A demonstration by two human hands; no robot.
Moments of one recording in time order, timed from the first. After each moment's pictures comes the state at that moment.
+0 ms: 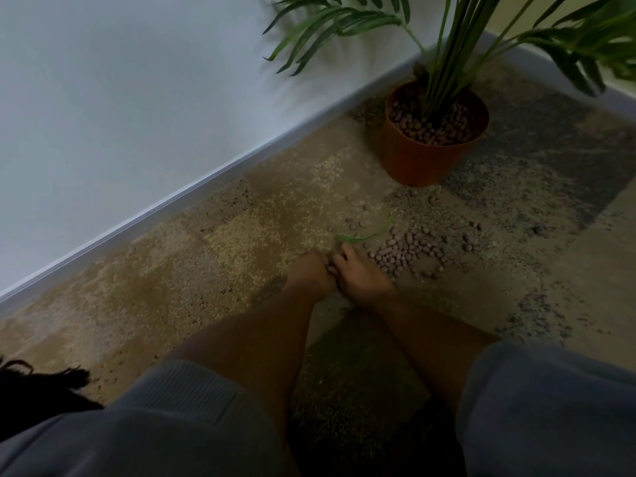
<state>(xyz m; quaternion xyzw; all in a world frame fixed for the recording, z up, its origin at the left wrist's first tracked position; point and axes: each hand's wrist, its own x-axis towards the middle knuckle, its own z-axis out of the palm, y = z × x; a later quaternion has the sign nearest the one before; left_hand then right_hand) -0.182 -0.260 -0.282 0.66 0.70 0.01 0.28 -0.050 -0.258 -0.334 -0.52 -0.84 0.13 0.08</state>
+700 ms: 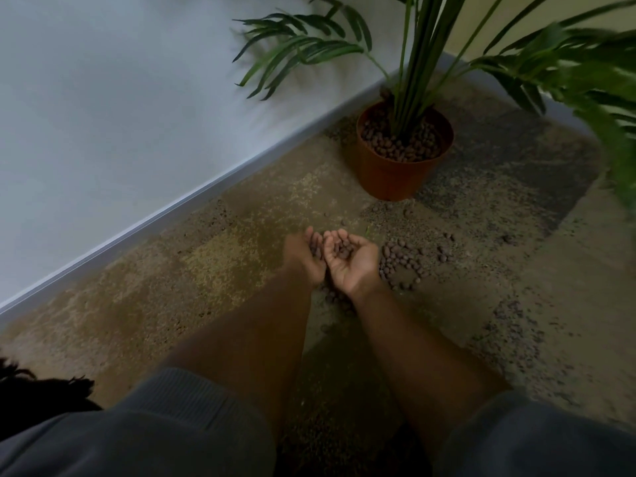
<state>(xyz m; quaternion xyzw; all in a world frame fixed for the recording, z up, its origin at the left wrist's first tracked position) -0.140 -0.212 -0.235 -0.10 0.51 0.50 0.69 -0.053 -0.225 -0.255 -0.34 0.18 0.71 0.59</state>
